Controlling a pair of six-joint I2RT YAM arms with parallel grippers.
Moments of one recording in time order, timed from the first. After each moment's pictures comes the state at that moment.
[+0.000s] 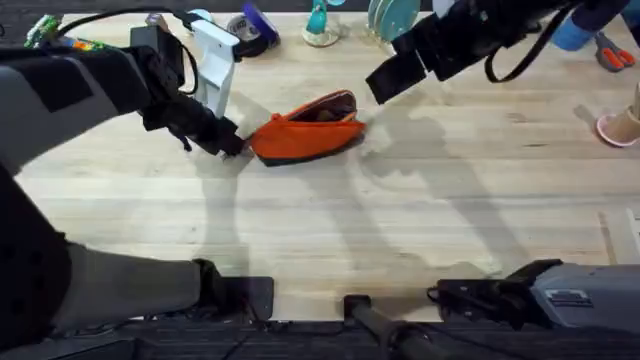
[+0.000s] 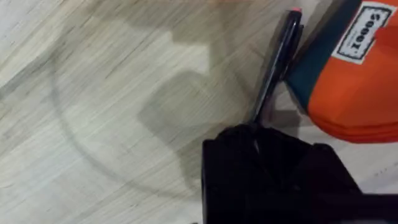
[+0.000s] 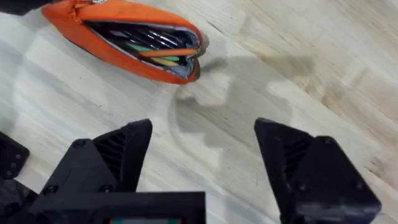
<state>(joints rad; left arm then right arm) 0.15 1.57 0.90 -0.68 0.23 0.72 0.45 1.52 1.58 -1.18 -0.09 -0.09</state>
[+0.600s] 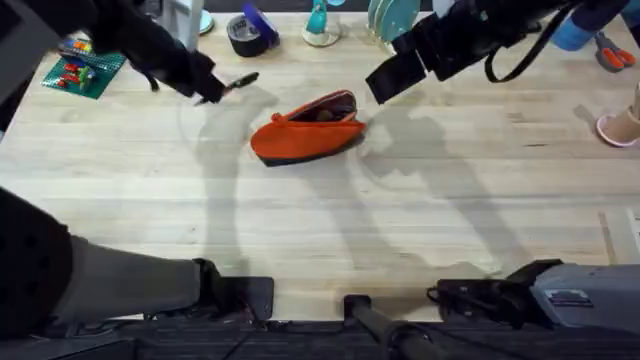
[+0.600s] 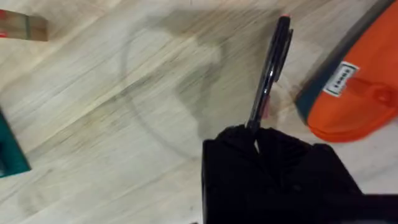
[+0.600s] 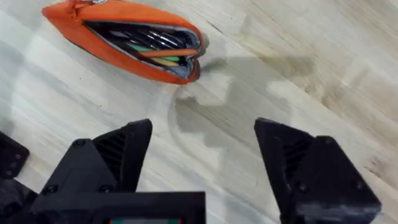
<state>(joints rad) 0.15 1.59 1.32 -0.96 0.18 0.67 0.45 1.52 1.58 -1.18 -0.09 -0.09</state>
